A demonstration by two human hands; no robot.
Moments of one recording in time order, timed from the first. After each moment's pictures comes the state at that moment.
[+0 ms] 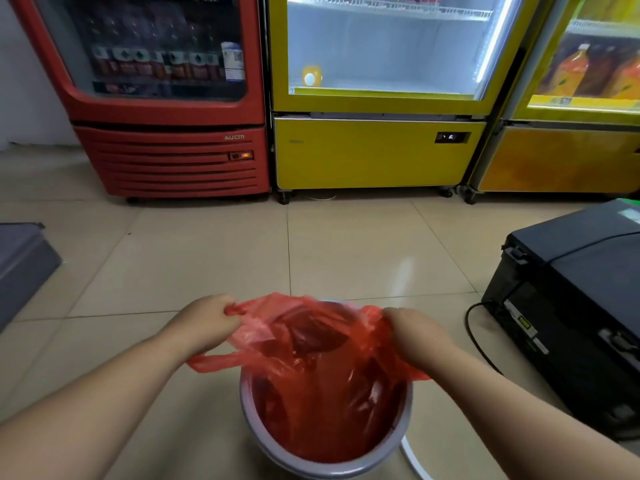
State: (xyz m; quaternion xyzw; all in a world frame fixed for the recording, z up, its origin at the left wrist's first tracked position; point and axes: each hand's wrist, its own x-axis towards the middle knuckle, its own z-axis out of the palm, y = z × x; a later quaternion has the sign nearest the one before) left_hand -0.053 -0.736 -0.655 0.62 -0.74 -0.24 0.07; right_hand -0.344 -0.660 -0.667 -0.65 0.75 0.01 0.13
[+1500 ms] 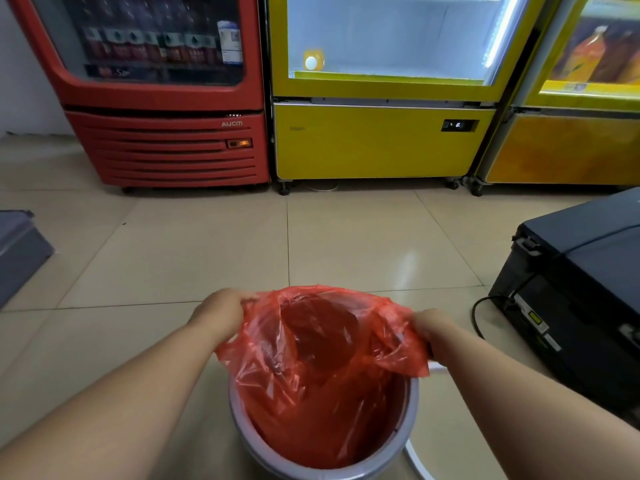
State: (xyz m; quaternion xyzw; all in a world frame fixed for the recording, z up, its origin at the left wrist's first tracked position) left_hand -0.075 -0.769 -0.719 0.64 -0.70 -0.30 0.08; right_hand -0.396 -0.699 -0.742 -0.26 0.83 -0.24 0.43
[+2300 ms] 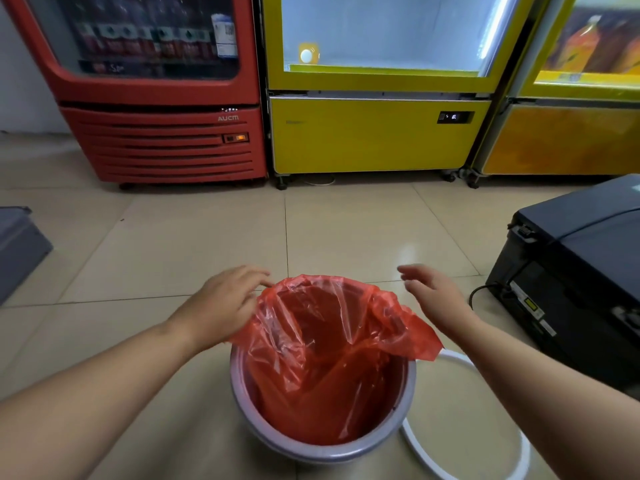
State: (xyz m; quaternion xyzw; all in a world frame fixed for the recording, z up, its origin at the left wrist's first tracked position) left_hand -0.072 -0.729 -0.683 0.45 -0.87 -0.15 0.14; right_hand -0.385 -0.670 -0.697 -0.51 0.73 -0.36 0.27
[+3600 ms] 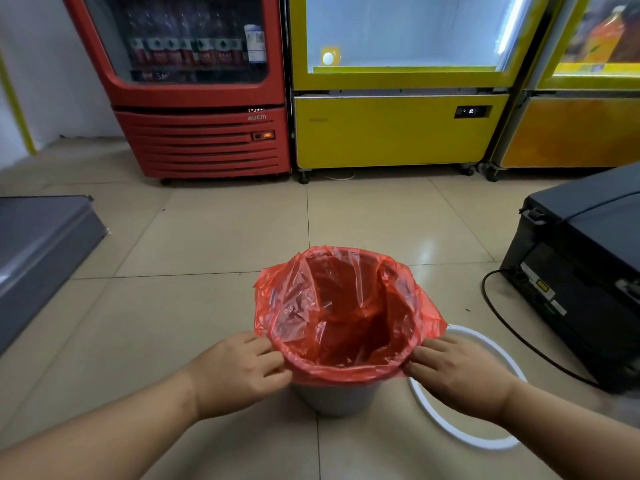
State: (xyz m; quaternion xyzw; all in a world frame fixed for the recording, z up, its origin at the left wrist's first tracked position) left_hand -0.025 -0.602 -0.720 0.12 -0.98 0.15 0.05; right_hand -0.373 -0.537 -0.745 -0.91 0.39 -0.07 -0.13
